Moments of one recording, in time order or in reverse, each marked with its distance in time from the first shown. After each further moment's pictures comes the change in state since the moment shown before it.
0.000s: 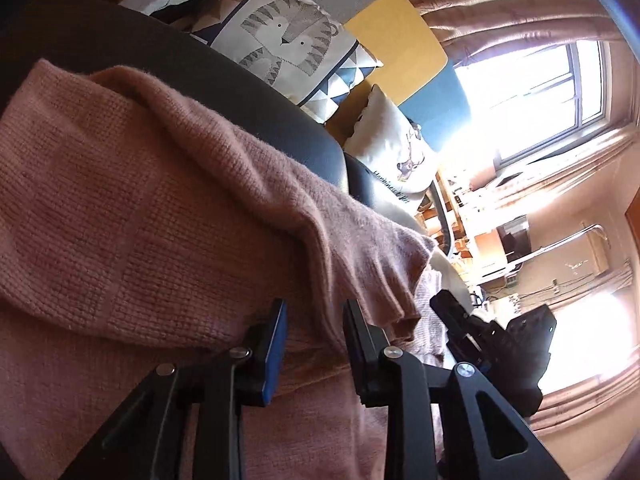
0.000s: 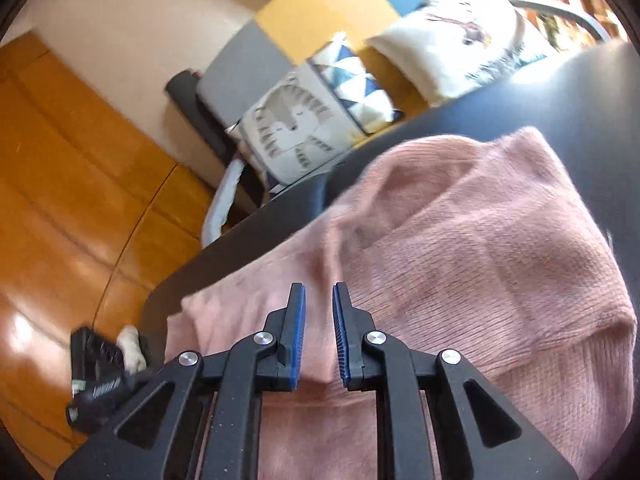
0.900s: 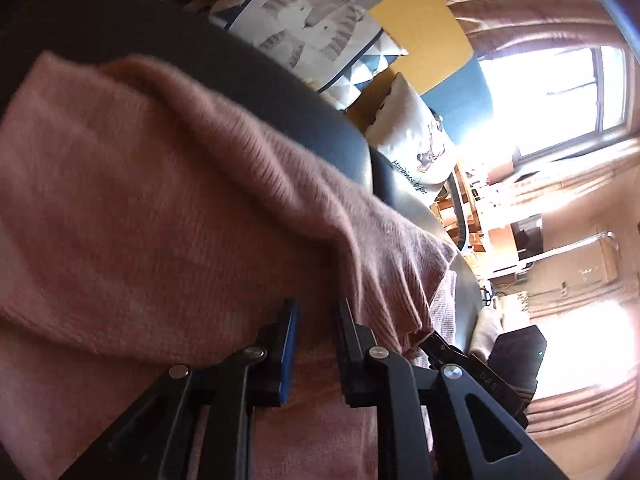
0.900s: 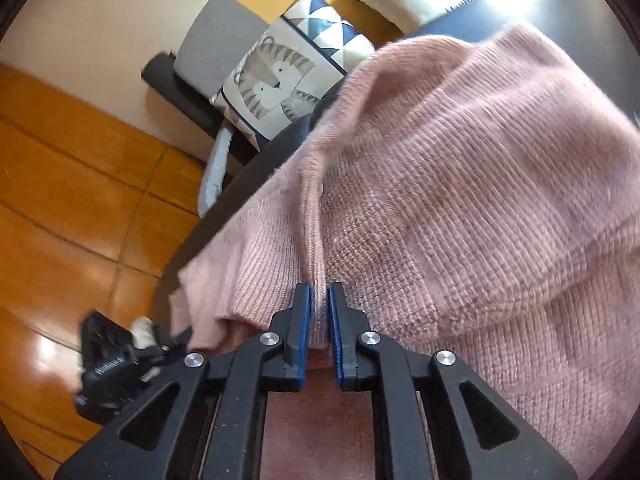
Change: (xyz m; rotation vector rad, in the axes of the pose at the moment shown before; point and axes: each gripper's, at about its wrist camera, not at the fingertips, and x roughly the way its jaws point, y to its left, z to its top) left arm 0.006 0.022 0.010 -0.095 0.056 0.018; right arm 0.031 -0.028 -0.030 0.217 0.114 0.075
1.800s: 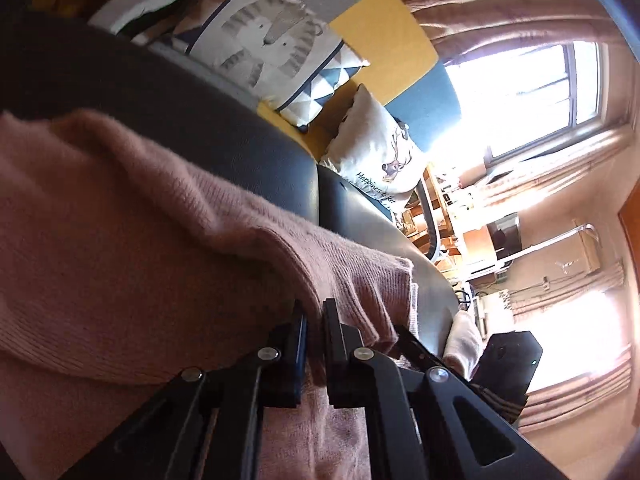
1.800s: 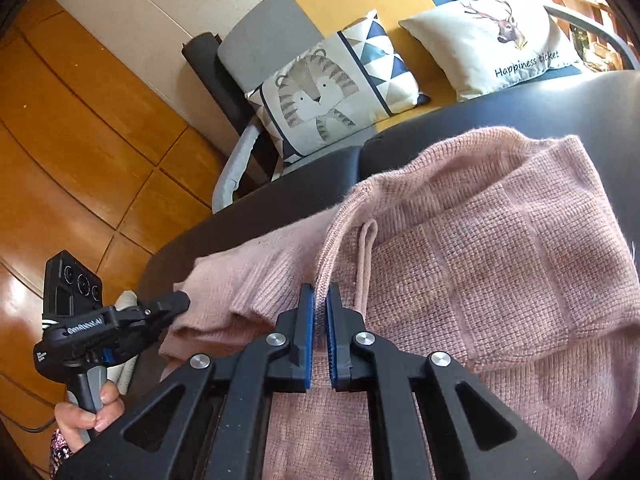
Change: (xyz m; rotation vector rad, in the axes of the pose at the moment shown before) left arm -0.018 -0.055 0.014 0.183 -0.049 0.018; right arm -0.006 0.052 -0.002 -0.245 -0.028 -0.065
